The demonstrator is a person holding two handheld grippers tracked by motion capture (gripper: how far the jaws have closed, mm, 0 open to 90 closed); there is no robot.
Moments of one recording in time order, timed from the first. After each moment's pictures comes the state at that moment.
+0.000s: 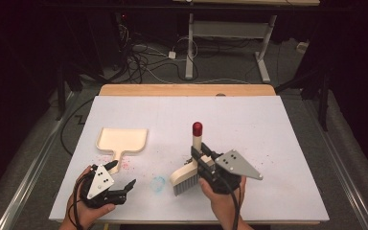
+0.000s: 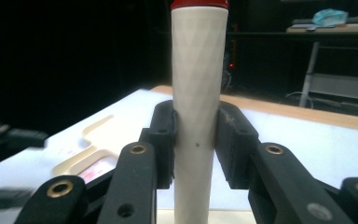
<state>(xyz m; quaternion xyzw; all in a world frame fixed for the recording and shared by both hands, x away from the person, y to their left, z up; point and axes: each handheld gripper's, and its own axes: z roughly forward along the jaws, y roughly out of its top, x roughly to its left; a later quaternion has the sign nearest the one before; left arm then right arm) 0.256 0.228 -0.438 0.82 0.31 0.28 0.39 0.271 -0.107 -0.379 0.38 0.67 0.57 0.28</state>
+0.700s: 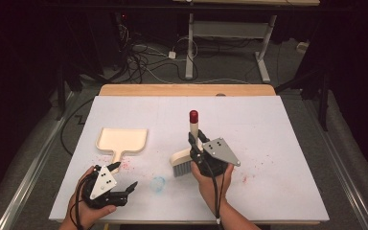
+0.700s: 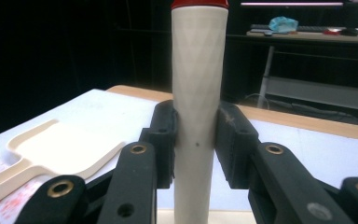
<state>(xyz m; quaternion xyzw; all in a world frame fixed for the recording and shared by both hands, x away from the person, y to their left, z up) 0.257 0.225 -0.442 0.83 0.30 0.27 0.38 0.319 -0.086 -0.399 0.41 0.65 0.54 0.35</state>
